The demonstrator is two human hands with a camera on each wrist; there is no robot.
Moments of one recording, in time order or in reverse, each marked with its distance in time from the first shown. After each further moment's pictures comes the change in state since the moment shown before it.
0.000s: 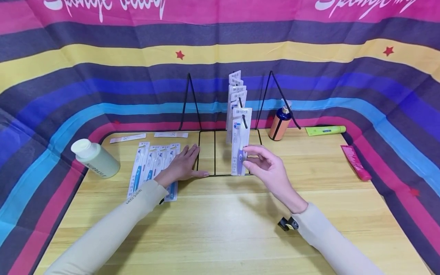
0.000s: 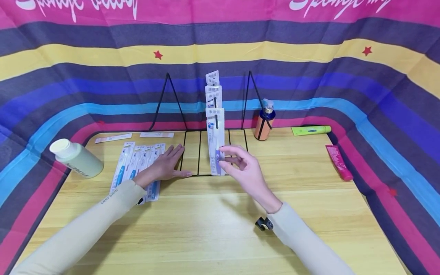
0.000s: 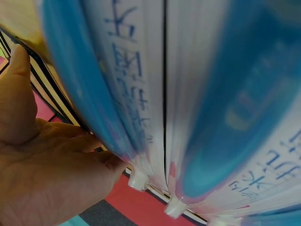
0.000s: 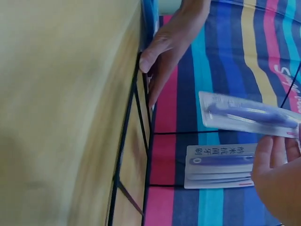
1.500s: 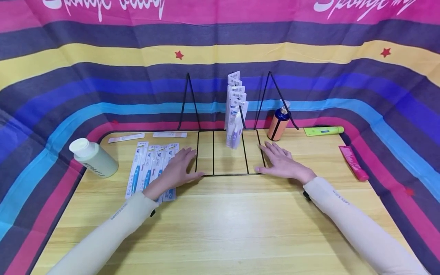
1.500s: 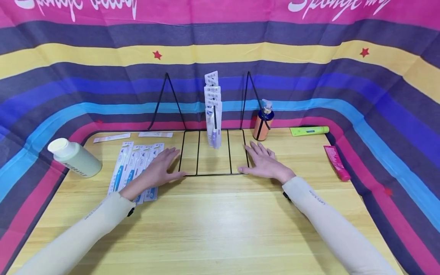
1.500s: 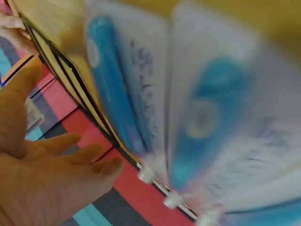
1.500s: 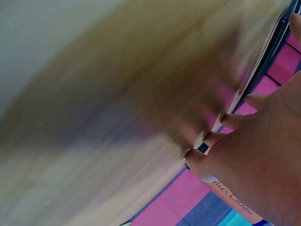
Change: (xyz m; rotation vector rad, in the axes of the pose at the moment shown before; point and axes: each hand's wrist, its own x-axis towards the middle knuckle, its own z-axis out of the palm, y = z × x) left_hand -0.035 0.002 0.003 -0.148 0.224 0.086; right_hand 0.032 0.071 -0.114 -1.102 -0.512 0.360
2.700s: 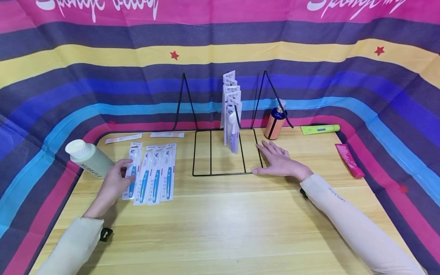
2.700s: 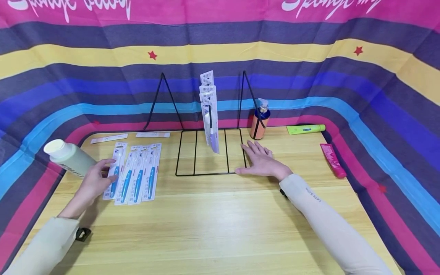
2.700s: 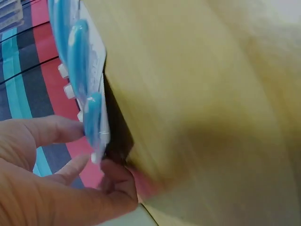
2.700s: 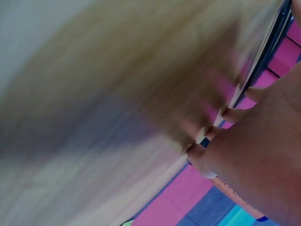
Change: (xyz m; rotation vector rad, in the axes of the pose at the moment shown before) left_hand -0.096 -0.099 -0.057 -0.330 0.222 -0.450; right_hand -0.001 0.001 -0.003 0.001 -0.027 -0.008
